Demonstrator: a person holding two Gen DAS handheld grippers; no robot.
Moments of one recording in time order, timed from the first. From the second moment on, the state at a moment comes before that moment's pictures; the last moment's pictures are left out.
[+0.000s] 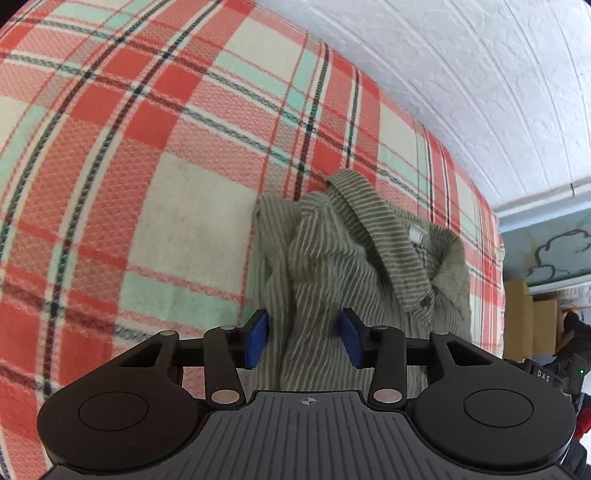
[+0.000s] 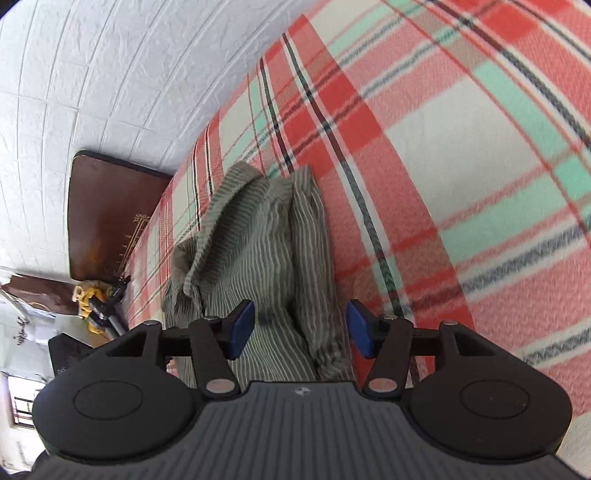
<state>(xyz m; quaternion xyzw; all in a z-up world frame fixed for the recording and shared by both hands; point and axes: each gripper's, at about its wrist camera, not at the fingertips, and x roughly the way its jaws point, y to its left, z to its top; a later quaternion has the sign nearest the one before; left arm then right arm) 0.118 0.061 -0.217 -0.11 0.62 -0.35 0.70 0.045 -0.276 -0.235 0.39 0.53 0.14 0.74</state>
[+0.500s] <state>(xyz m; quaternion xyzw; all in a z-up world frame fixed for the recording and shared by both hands) 0.113 0.061 -0.235 -0.09 0.61 -0.38 0.69 0.059 -0.255 -0.253 0.38 0.54 0.19 0.73</state>
